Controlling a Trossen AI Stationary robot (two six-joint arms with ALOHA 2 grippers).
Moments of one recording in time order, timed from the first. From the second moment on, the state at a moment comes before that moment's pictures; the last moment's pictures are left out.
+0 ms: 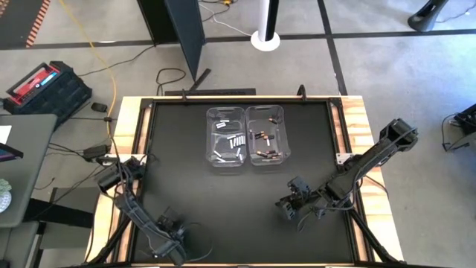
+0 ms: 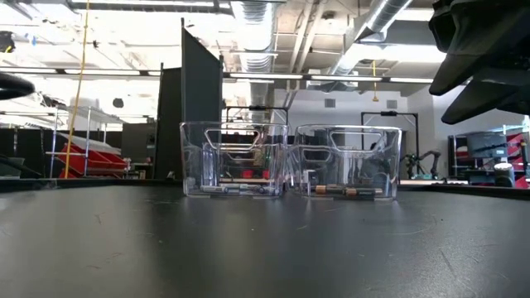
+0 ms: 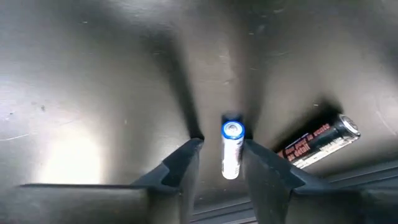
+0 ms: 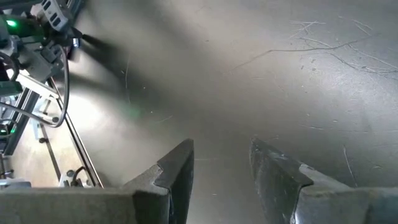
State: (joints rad) left arm -0.89 2.01 1.27 -1.20 0.13 -0.27; right arm 0.67 1.40 0.76 -0.27 0.52 1.52
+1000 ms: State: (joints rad) left arm -0.74 2.01 1.27 -1.19 0.18 -0.49; right arm 0.67 1.40 0.76 -0.26 0.52 1.16
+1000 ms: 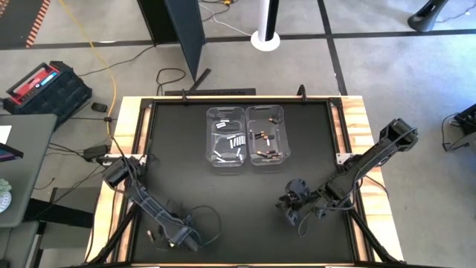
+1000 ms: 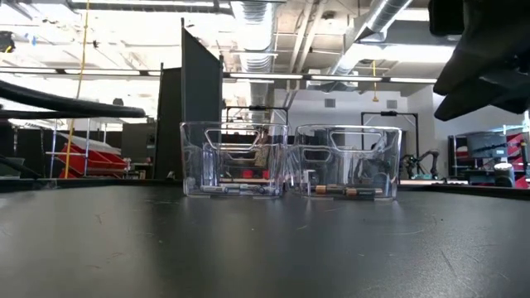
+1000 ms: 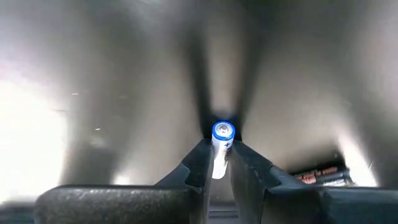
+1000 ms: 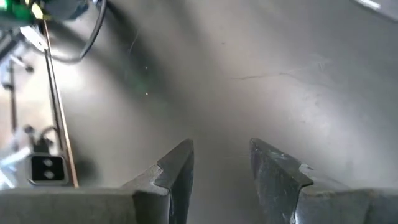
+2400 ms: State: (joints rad) left arm 0.20 2.01 1.96 -1.20 -0.13 -0.01; right arm 0.71 1.40 0.76 -0.52 0.51 1.18
